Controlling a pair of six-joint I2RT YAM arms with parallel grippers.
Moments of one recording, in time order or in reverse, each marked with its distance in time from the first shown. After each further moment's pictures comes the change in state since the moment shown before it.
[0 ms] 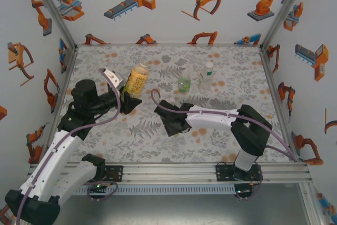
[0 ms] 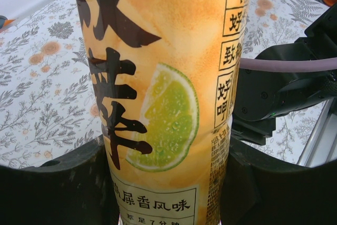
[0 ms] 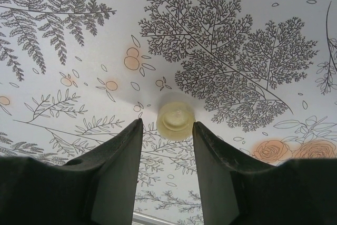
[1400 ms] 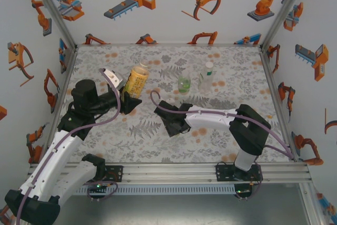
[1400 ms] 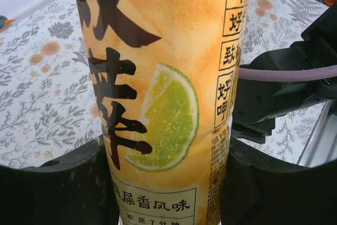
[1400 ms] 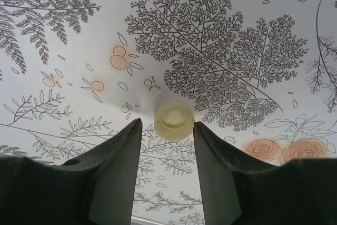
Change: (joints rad) left arm 0.000 0.000 0.000 0.000 0.000 0.000; right arm 0.000 0.013 0.001 -0.019 0.026 -0.023
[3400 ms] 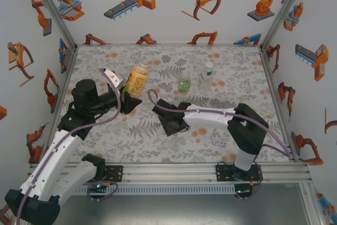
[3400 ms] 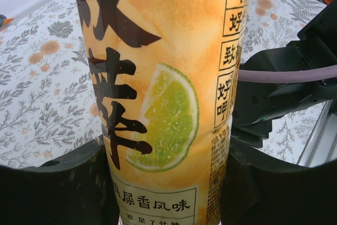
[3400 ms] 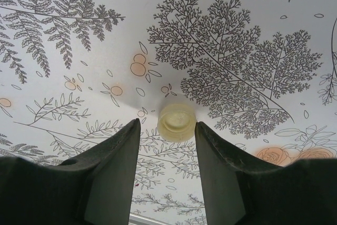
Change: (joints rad) left arm 0.000 0.004 0.000 0.000 0.000 0.000; right arm 0.000 0.023 0.037 0.006 -0.035 -0.014
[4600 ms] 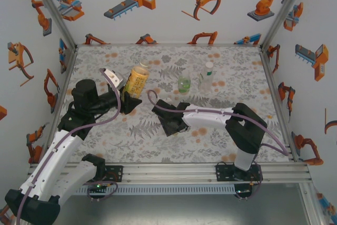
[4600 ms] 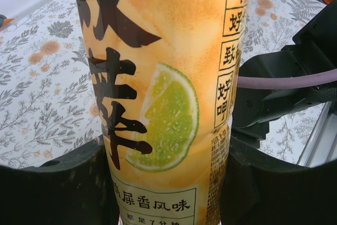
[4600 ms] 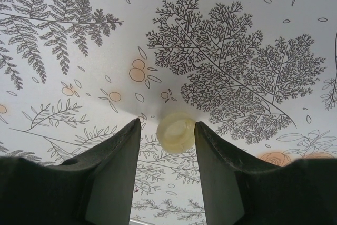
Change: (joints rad) left arm 0.000 0.000 0.000 0.000 0.000 0.000; right arm 0.000 0.023 0.000 0.013 0.005 0.000
